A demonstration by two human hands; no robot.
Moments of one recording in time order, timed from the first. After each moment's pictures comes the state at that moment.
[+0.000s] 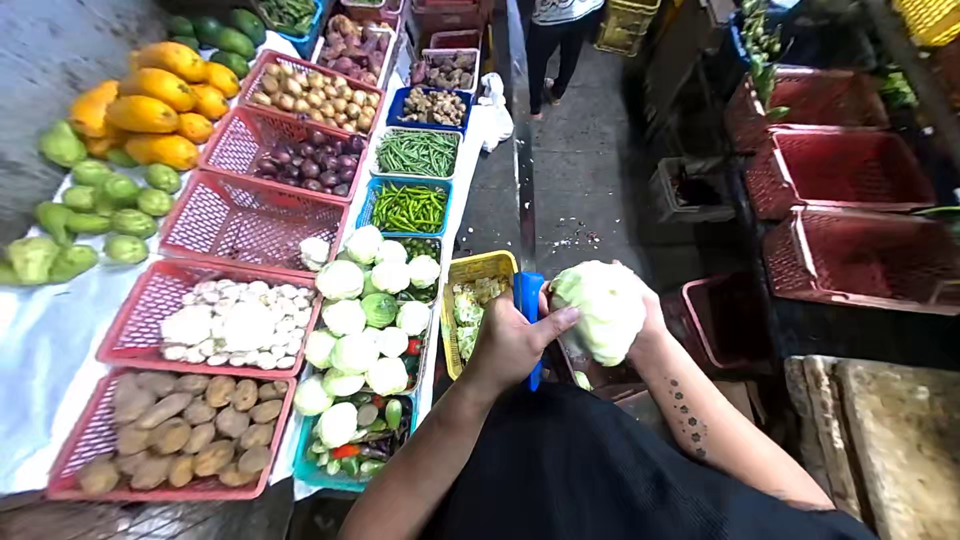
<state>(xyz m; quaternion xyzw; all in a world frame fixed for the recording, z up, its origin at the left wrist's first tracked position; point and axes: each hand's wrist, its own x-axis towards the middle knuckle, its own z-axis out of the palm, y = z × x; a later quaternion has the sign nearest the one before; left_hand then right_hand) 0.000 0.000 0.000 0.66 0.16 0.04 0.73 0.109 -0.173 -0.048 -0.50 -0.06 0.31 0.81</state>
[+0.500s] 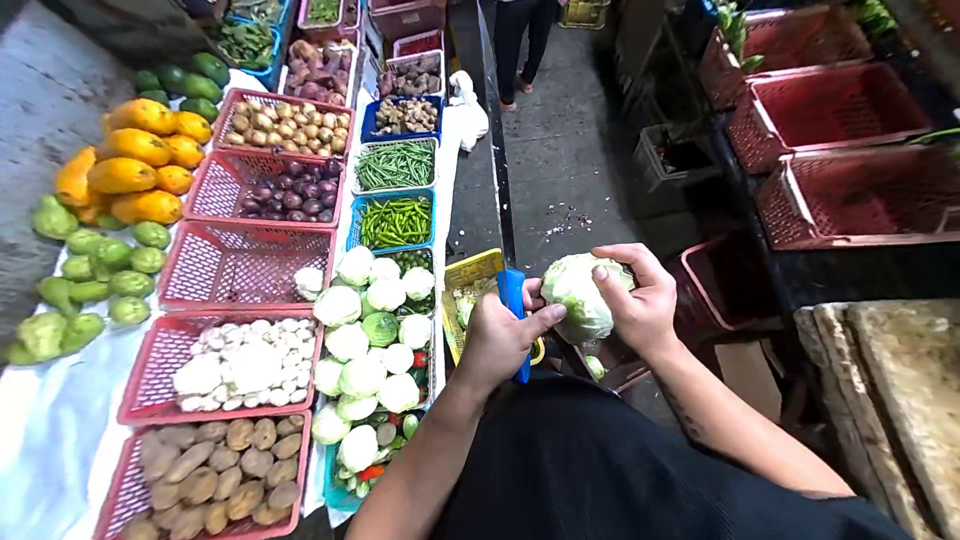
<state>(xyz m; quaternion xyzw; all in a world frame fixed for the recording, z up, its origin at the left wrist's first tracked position) 0.016 0.000 -0.006 0.69 0.14 0.00 0.71 0.108 -0.195 -0.045 -0.78 -0.23 -0.09 0.57</state>
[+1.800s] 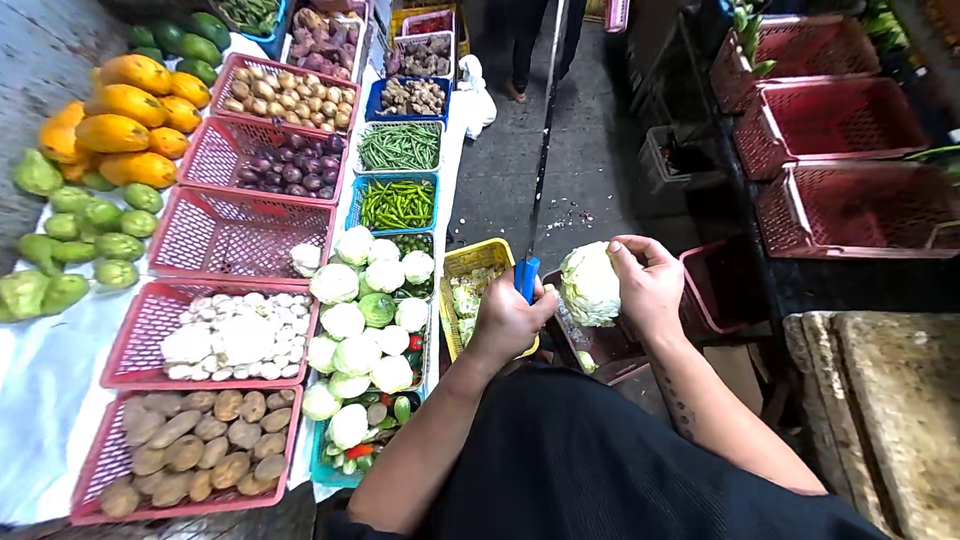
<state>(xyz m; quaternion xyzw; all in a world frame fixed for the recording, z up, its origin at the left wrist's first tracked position) 0.013 -0.001 -0.024 0.73 0.15 0.00 0.66 0.110 -0.194 -0.049 -0.85 -0.02 -0.01 0.53</state>
